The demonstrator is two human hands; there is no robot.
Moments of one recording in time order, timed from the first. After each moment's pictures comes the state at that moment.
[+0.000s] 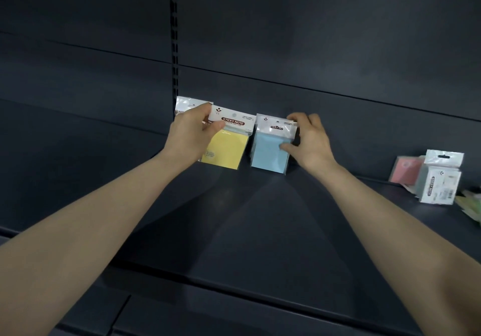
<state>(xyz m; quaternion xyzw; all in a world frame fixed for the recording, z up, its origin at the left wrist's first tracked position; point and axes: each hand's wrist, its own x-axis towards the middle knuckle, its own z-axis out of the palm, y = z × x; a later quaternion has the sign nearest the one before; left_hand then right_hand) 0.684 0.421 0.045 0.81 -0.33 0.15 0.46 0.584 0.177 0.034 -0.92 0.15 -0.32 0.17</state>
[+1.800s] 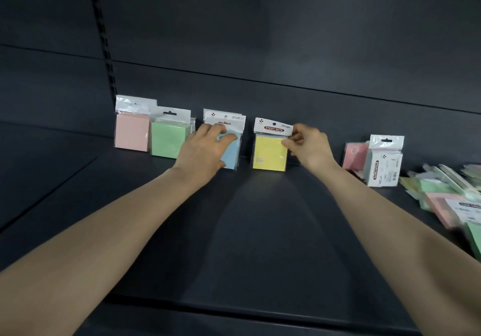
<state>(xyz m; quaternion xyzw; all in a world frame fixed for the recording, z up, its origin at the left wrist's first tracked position) 0.646 0.307 0.004 0.84 -0.47 0.26 0.10 0.521 0.079 0.025 -0.89 0.23 -0.30 0.26</state>
